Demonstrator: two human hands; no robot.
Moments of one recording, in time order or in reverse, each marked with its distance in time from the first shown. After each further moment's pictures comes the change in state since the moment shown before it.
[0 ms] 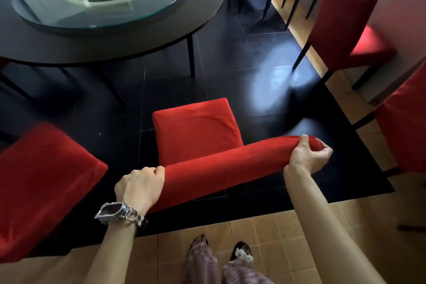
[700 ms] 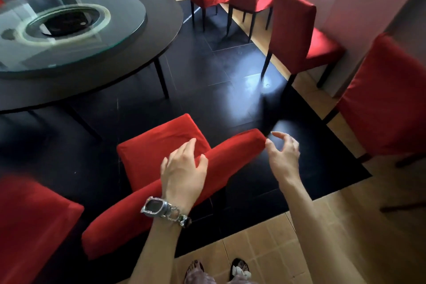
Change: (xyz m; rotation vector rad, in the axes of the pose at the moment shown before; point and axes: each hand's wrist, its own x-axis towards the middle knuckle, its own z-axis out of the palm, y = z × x) left_hand -0.046 0.155 -0.036 -0.398 0.176 0.441; right_hand 0.049 -0.028 -0.047 -0.437 -0.547 -0.293
